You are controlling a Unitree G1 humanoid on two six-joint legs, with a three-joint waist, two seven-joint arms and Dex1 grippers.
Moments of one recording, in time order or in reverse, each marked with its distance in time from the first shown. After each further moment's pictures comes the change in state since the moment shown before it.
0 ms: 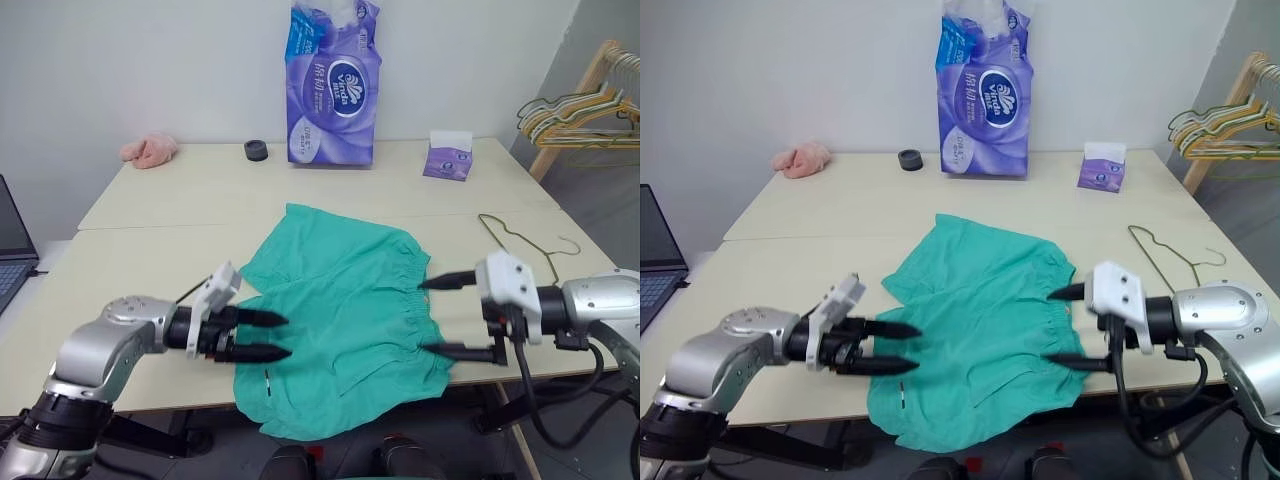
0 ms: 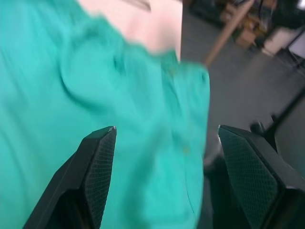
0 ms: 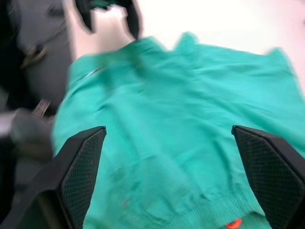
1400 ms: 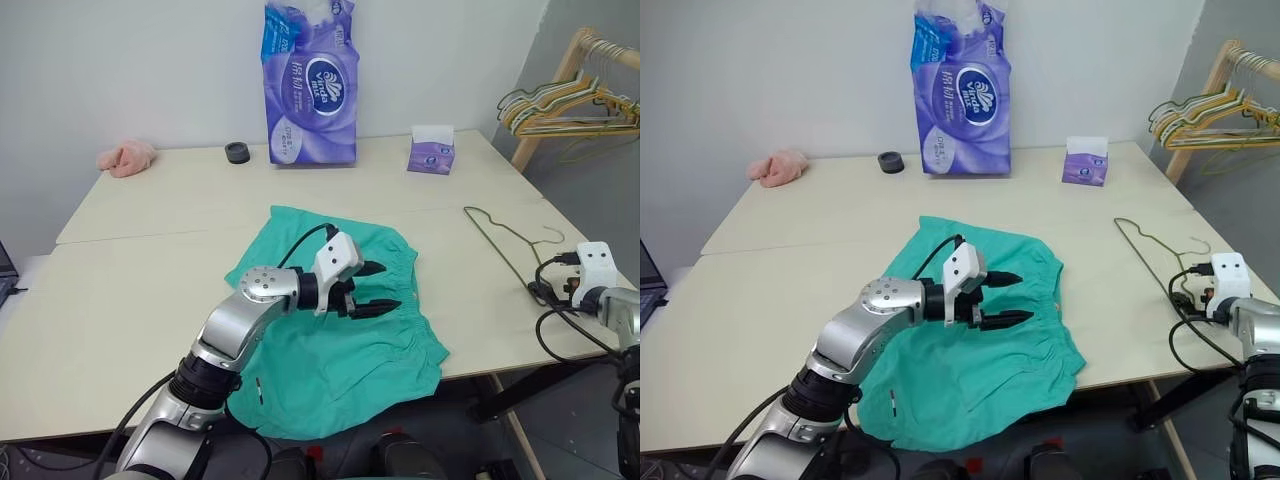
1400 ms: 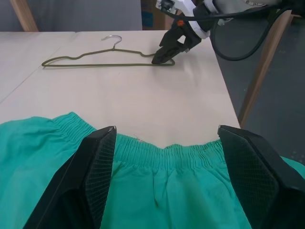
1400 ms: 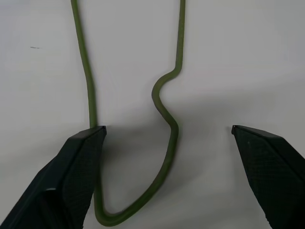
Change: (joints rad) left arm -0.235 -0.424 -0.349 0.017 0.347 -0.207 0.383; right arm -0.261 0.031 -0.059 1.234 -0.350 -0.144 -0.512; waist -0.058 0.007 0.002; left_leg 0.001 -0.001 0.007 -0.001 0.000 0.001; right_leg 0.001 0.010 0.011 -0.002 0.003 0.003
